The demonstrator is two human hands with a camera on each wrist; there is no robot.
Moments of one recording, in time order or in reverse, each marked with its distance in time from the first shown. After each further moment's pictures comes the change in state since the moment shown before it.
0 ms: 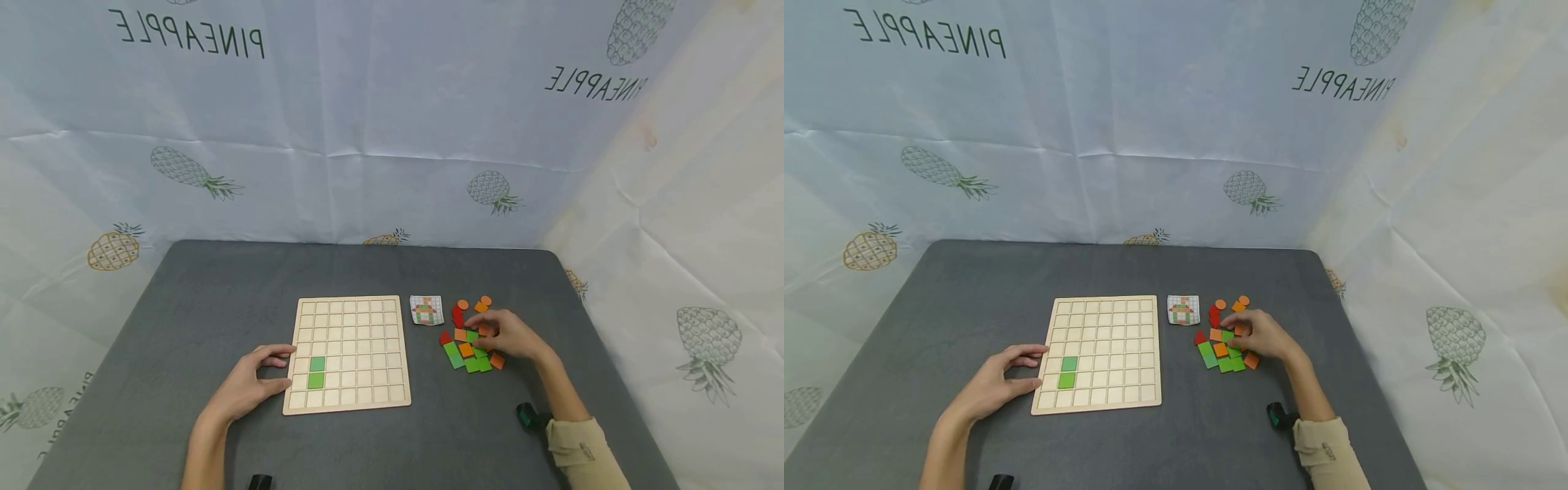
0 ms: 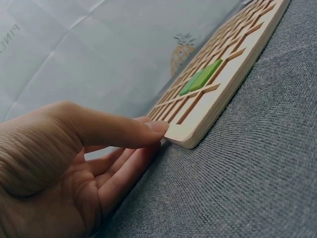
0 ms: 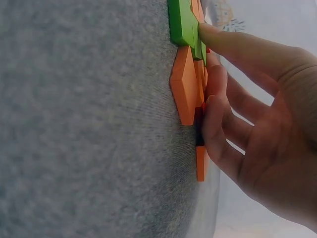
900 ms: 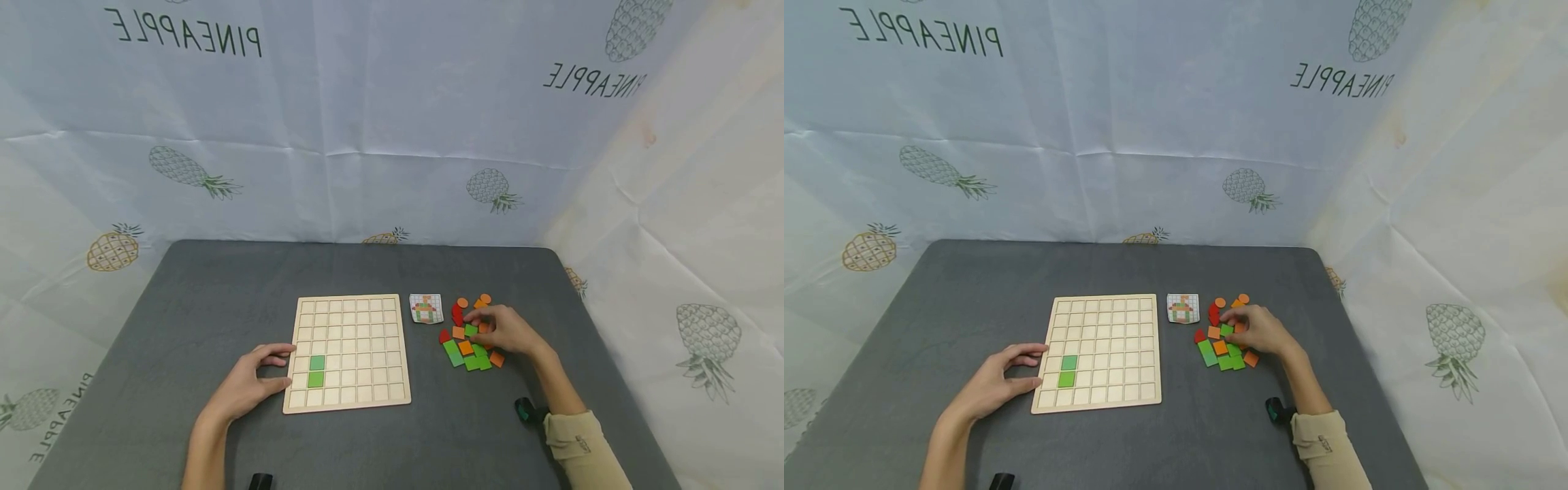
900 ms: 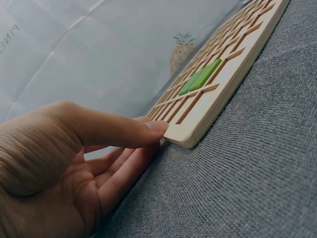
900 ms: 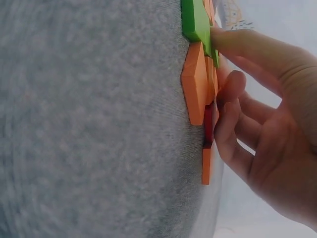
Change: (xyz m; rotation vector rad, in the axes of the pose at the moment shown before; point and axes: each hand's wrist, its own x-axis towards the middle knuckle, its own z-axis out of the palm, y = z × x) left_hand -0.001 0.001 0.000 0.000 0.002 0.002; right_hand 0.007 -0.002 0.004 -0.106 0.066 0.009
